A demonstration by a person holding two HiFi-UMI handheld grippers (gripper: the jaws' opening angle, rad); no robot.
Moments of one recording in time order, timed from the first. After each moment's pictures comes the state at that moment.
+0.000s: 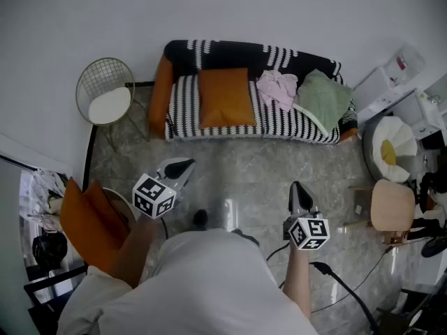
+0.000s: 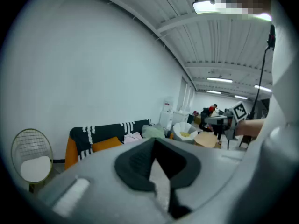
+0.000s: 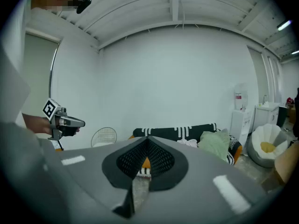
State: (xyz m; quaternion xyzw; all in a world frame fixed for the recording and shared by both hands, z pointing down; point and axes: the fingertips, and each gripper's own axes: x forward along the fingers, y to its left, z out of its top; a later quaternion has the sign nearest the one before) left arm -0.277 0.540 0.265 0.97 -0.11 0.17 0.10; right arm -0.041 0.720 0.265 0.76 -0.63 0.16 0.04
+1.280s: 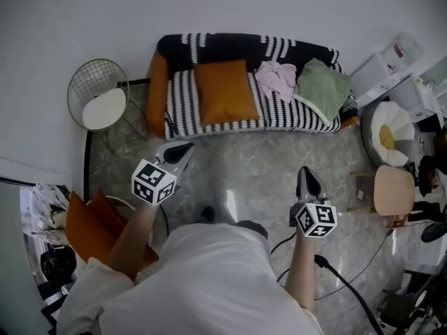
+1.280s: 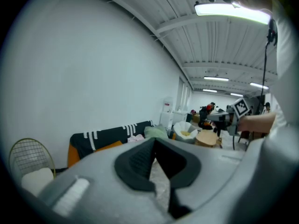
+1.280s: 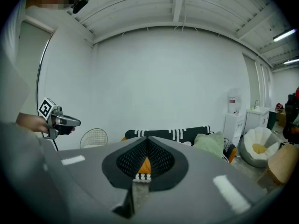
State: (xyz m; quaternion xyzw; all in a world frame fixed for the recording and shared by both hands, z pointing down) left arm -0.293 0.431 0.267 0.98 -0.09 0.17 0.08; right arm -0.053 0.639 0.259 0.79 -0.59 0.16 0.05
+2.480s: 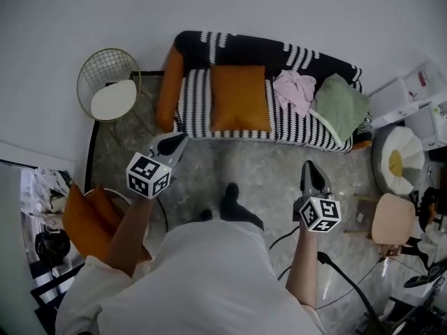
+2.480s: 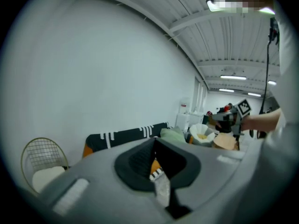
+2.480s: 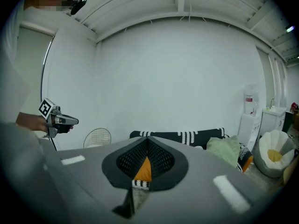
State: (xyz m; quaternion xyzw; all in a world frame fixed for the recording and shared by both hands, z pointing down) left arm -0.272 0.322 0.271 0.96 -0.18 0.17 0.09; right arm 0.016 0.511 0.270 0.75 -0.64 0.16 0.06
